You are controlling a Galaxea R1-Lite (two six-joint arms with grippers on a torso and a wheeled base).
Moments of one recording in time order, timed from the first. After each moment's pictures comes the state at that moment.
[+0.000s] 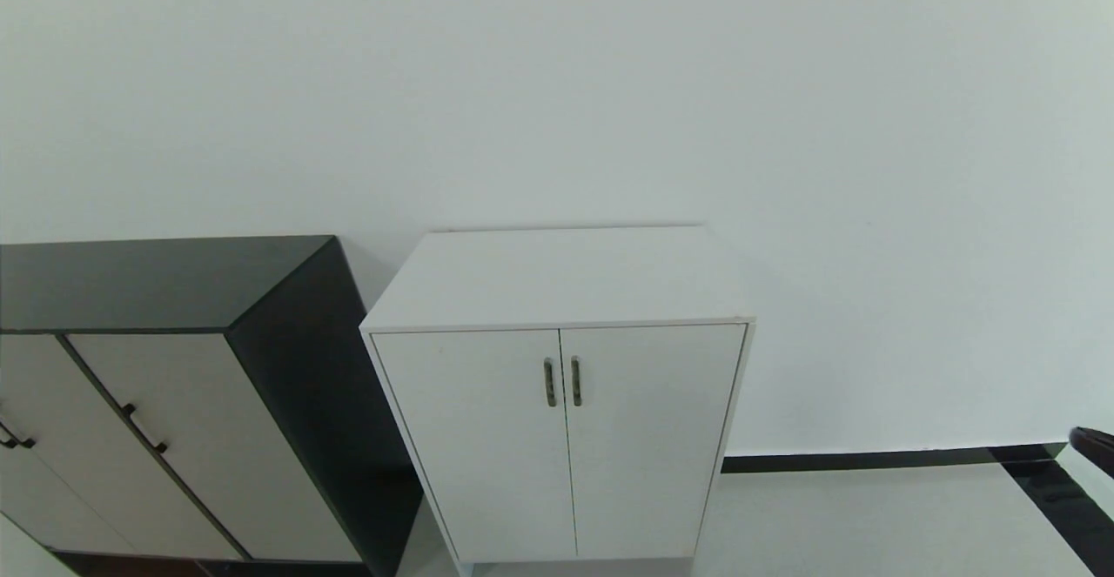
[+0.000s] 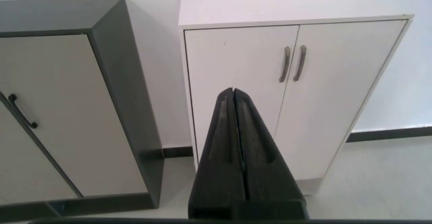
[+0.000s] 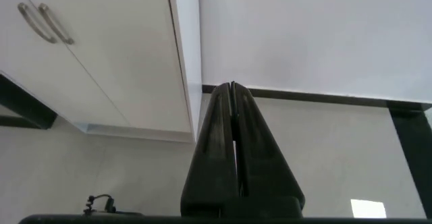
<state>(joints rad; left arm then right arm) 0.00 0.00 0.00 0.00 -0.02 0.01 0.14 0.85 -0.30 -0.29 -0.07 -0.04</state>
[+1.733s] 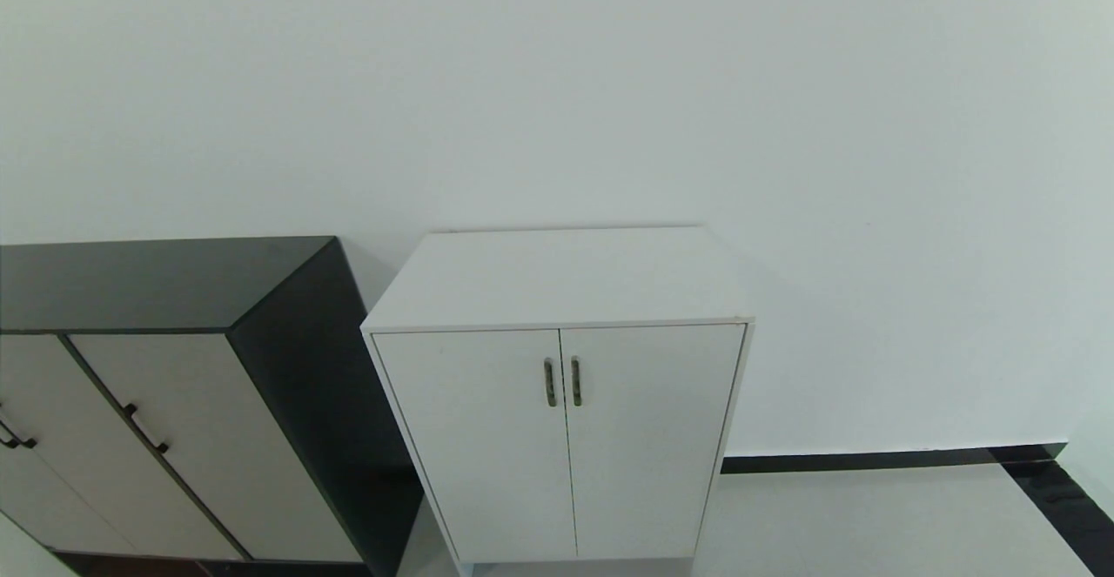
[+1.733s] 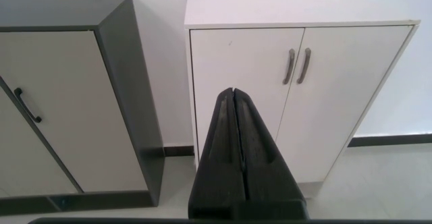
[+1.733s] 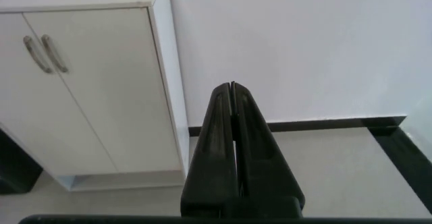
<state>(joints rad) 0.00 0.00 0.00 0.00 0.00 -0.01 0.00 0.03 0.00 0.00 -0.05 -0.02</state>
